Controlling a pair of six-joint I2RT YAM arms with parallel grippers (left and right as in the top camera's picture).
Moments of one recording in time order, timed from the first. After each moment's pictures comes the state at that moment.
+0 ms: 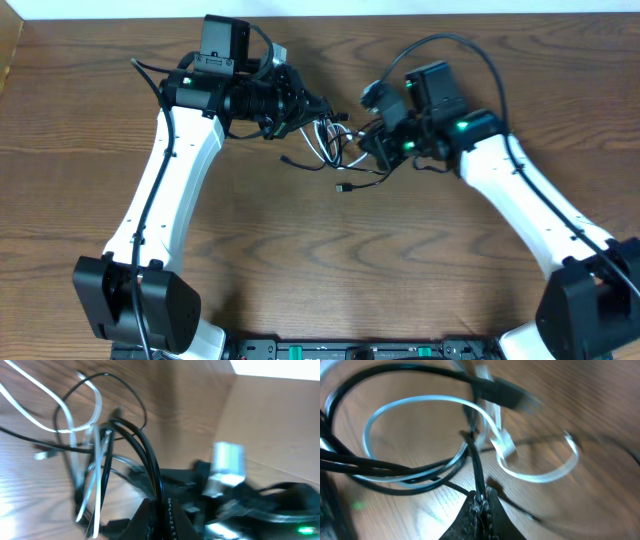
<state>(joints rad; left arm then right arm) -0.19 1.70 1.59 -0.90 0.78 -0.80 0.39 1.68 1.31 -0.61 -0.51 -0.05</state>
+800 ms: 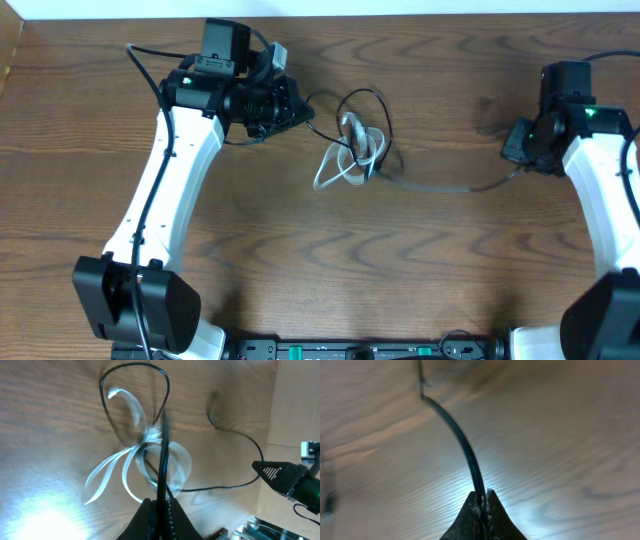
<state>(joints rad) -0.19 1.70 1.59 -0.95 0.60 -0.46 -0.07 1.61 1.31 -0.98 0.12 0.39</state>
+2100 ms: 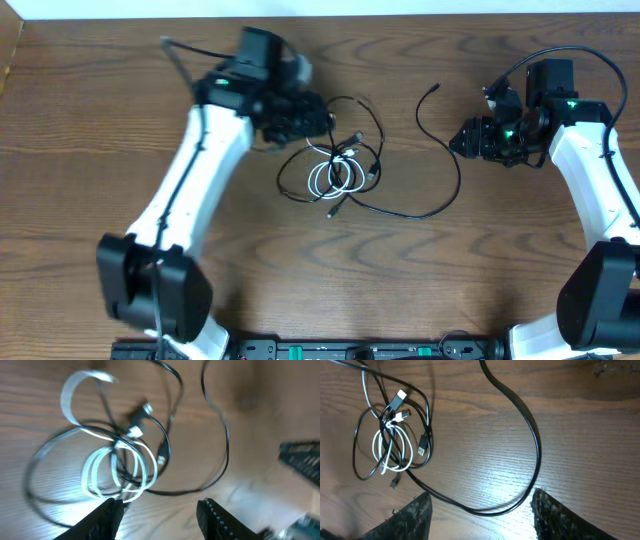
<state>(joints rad) -0.29 1.75 1.58 -0.95 0.44 -0.38 -0.05 1.69 1.31 -0.90 -0.44 0.07</state>
